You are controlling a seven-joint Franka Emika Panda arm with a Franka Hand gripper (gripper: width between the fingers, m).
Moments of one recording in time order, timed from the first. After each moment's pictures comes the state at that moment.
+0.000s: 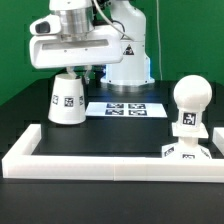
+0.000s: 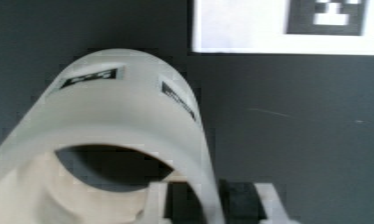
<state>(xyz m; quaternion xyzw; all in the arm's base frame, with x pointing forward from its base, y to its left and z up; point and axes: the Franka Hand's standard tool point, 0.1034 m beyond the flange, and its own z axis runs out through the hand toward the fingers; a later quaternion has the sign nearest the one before) 0.385 -0.114 0.099 -1.00 0.01 0.07 0.06</state>
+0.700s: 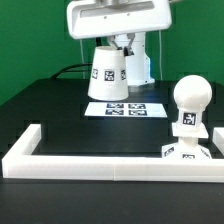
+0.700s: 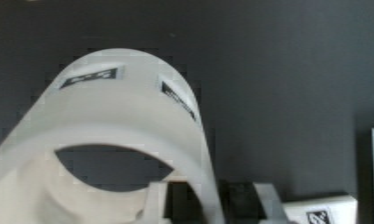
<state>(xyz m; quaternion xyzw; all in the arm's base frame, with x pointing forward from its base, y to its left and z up) 0.459 -0.014 0.171 -0.99 0.11 0.05 0.06</state>
